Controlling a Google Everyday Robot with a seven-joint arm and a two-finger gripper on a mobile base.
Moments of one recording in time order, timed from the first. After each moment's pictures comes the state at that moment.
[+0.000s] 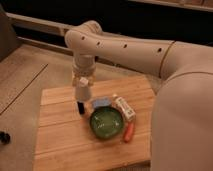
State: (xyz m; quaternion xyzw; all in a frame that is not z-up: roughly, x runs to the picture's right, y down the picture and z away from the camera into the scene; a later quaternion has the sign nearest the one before) arm -0.105 -0.028 0.686 -0.27 0.12 0.64 0.71
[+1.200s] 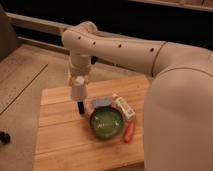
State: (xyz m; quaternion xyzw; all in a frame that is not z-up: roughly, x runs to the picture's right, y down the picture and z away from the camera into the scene) arm -0.126 -0.035 0.694 -0.28 0.10 0.61 0.74
